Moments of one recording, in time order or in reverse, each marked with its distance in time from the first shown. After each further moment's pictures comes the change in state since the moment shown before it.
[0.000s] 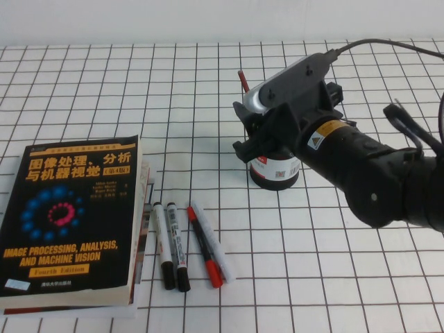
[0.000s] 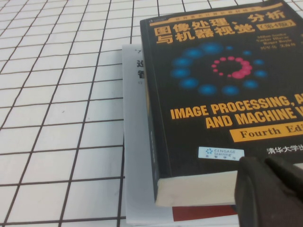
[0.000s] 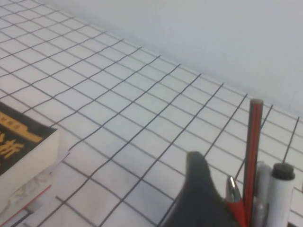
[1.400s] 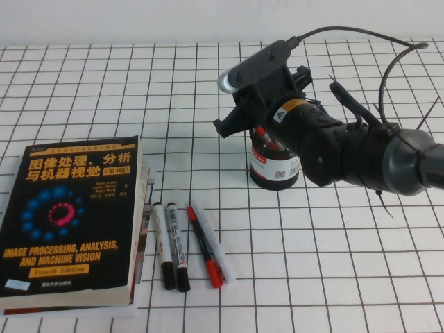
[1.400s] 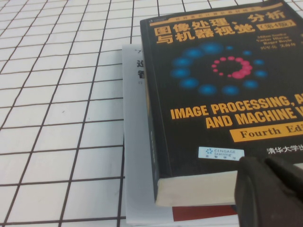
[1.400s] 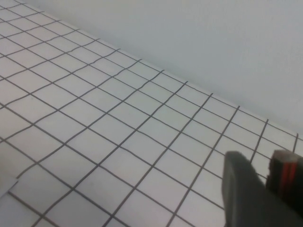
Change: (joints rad) right arm -0.040 0.267 -0.286 0.019 0.006 -0.074; left arm 0.000 0.000 0.000 0.000 0.000 0.000
